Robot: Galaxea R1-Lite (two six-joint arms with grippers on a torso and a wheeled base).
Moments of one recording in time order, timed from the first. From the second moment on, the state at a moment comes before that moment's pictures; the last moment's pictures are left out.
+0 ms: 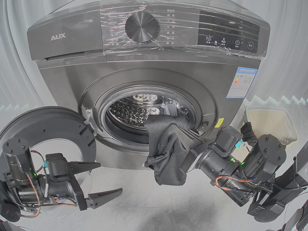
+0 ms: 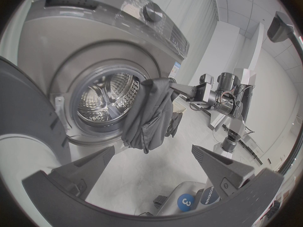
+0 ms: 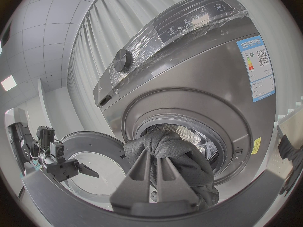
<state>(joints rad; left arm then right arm) -0.47 1.33 -0.24 -0.77 -0.42 -0.02 0.92 1.86 -0.50 -1.53 -0.30 0.21</state>
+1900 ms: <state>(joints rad) -0.62 2.21 -0.42 -1.55 -0.35 -0.25 0.93 1.86 -0.53 -1.54 -0.30 0.21</state>
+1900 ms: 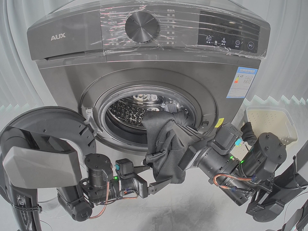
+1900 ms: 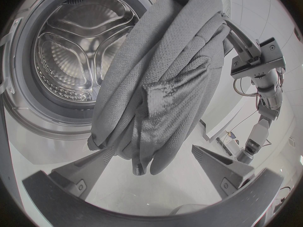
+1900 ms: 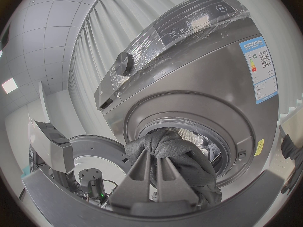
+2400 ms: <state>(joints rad) -0.67 2.23 -0.45 -1.55 -0.35 -0.25 0.92 1.87 -0.54 -1.54 -0.30 0.21</state>
